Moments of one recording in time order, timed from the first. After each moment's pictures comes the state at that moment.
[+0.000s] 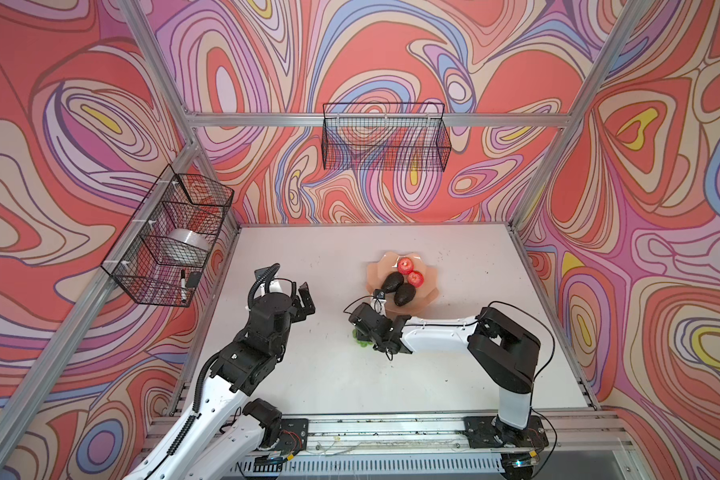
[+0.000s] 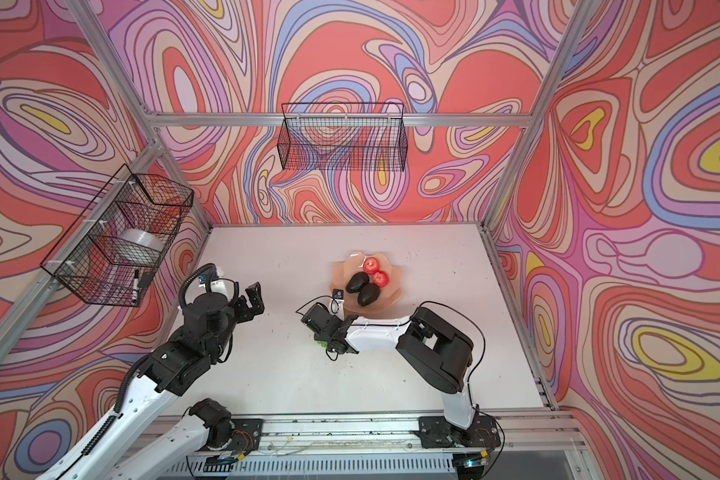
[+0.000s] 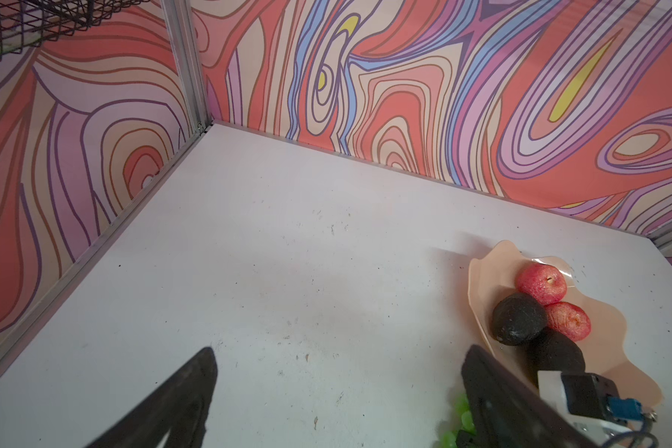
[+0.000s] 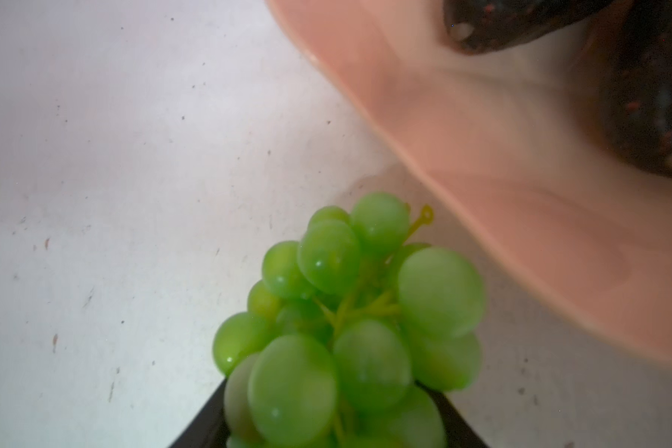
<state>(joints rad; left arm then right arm) -0.49 0.72 0.75 -0.45 -0.52 -0.47 1.02 1.91 1.15 -0.21 0.40 0.96</state>
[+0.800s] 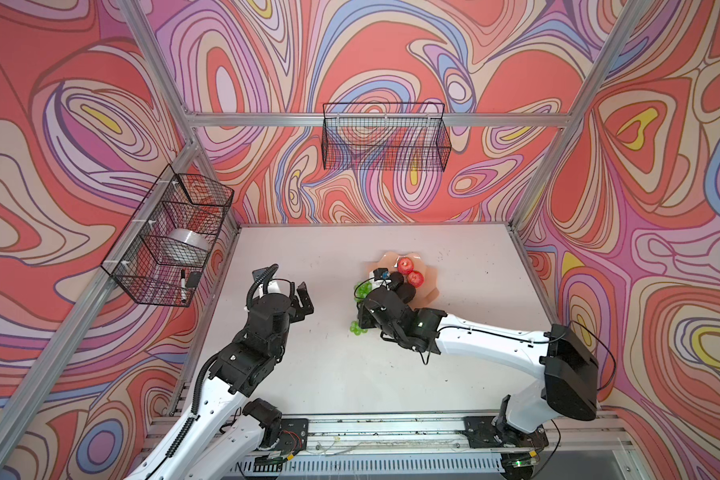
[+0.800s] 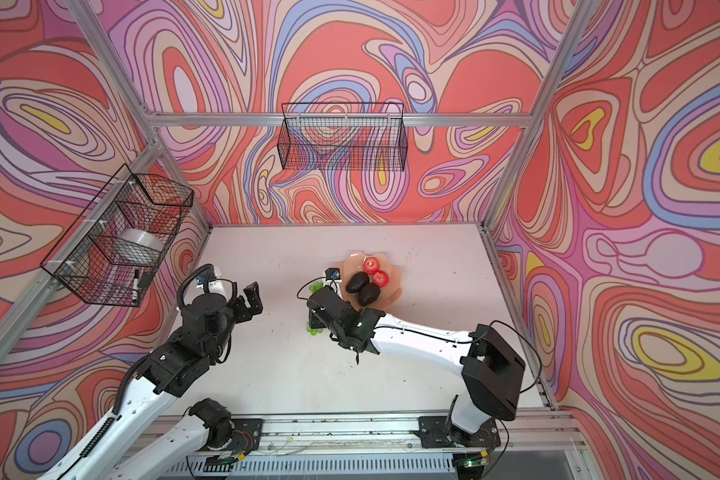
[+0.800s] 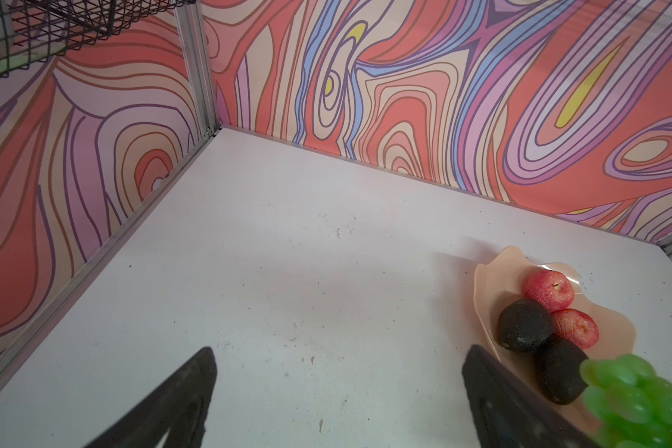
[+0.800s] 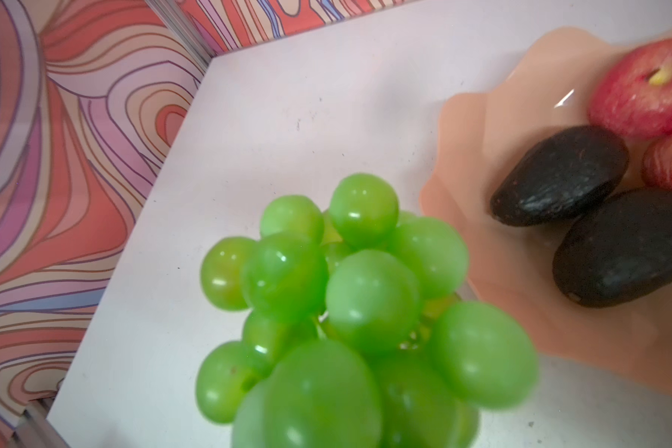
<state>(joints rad) -0.49 0.71 0.75 -0.46 -0.54 -0.47 1.01 1.57 1.15 -0.21 0.34 0.75</state>
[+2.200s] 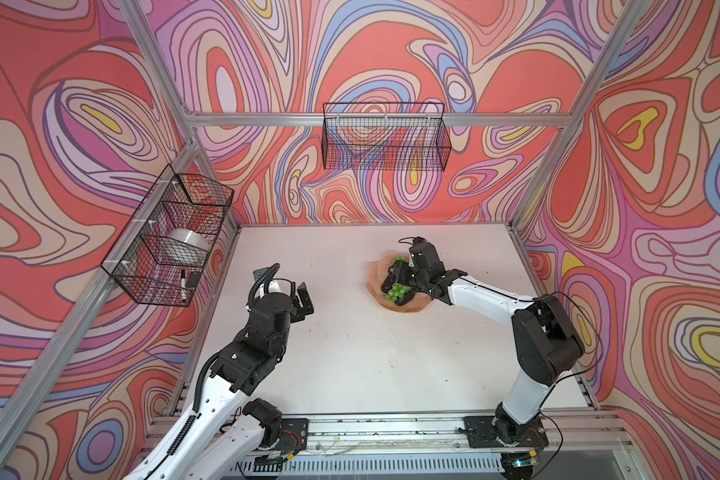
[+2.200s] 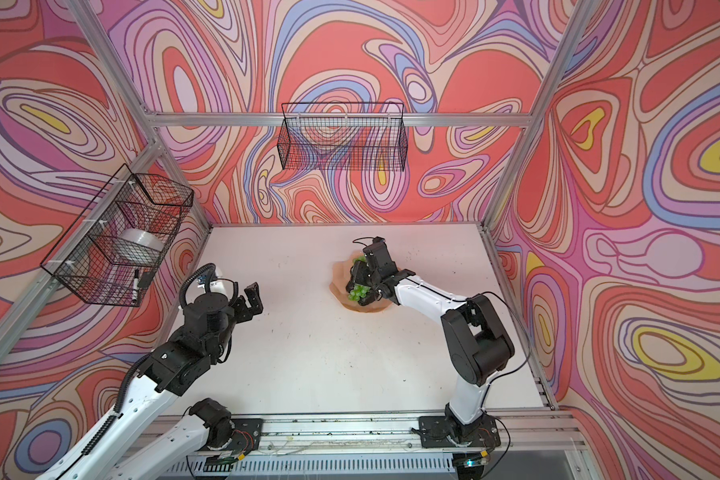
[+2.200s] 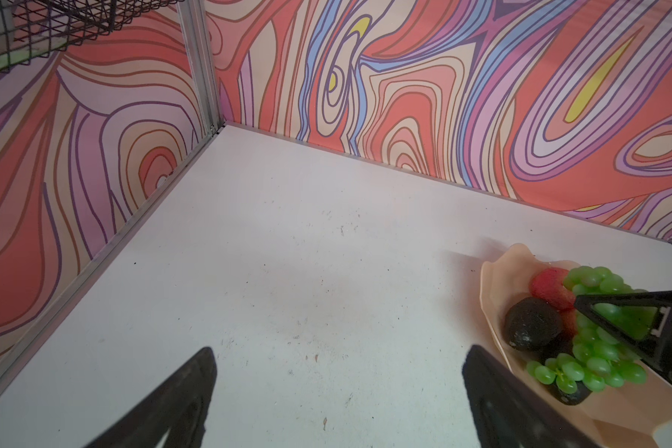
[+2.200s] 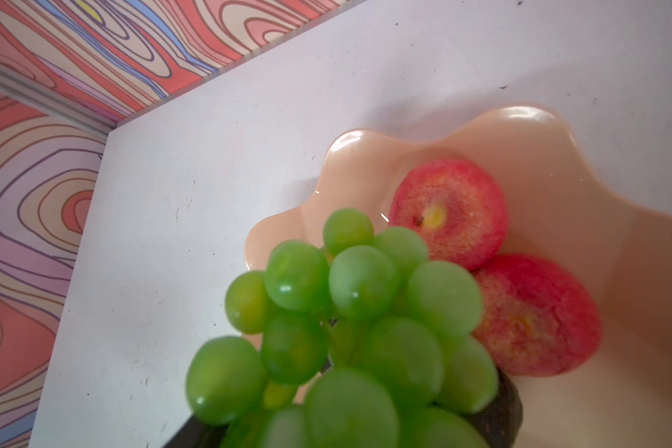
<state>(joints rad) -0.49 0.72 0.75 -0.46 -0.55 -0.47 0.51 1.77 1.19 -0.12 -0.02 0.65</state>
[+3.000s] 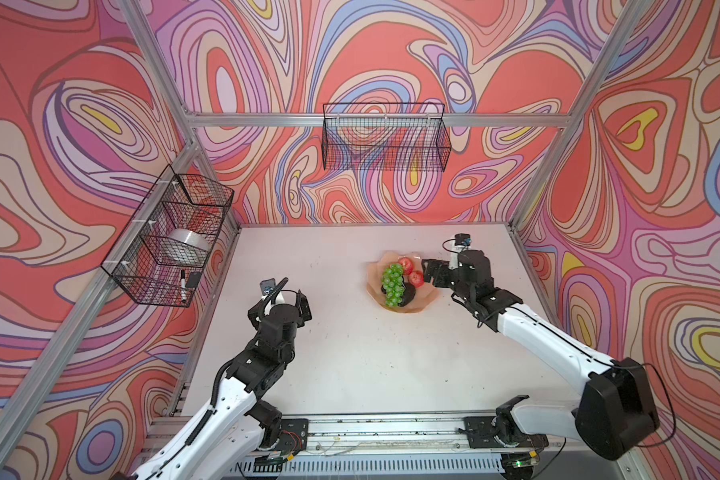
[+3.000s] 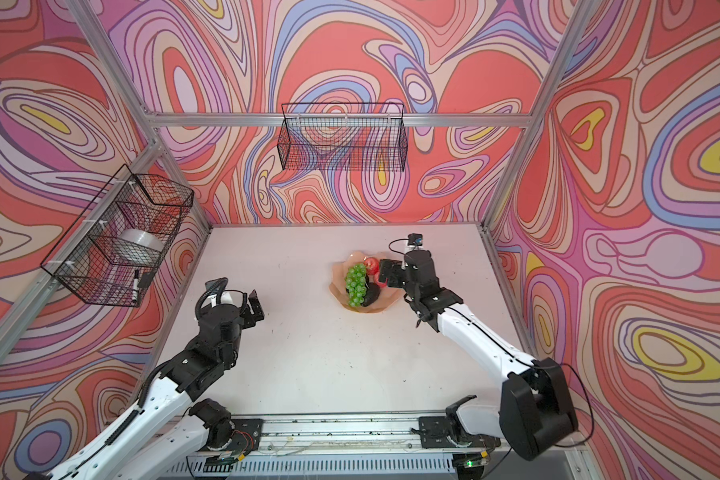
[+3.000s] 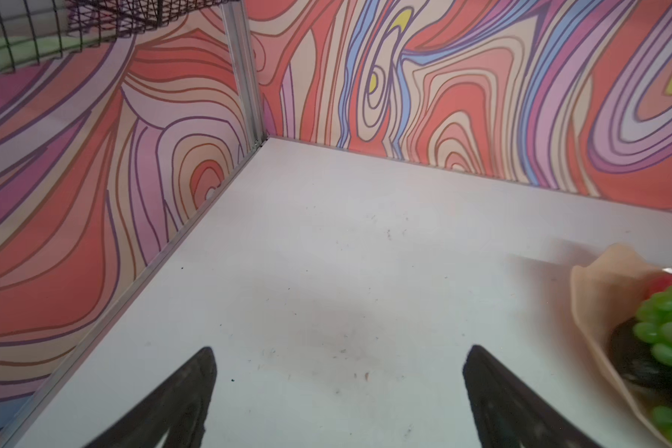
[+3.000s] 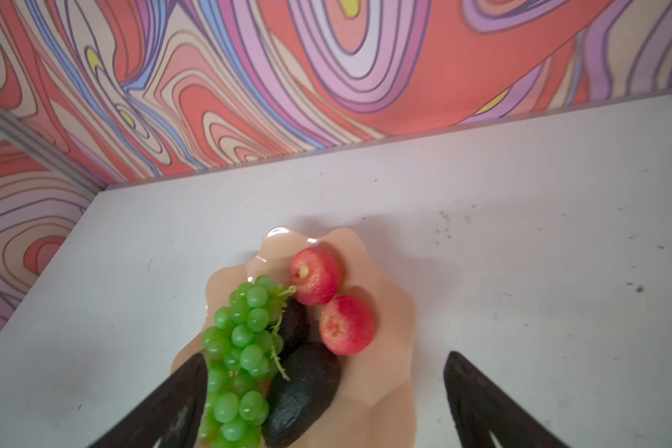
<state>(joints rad) -0.49 0.76 0.46 -0.15 -0.73 -0.32 0.34 1.23 0.83 -0.02 0.14 0.36</state>
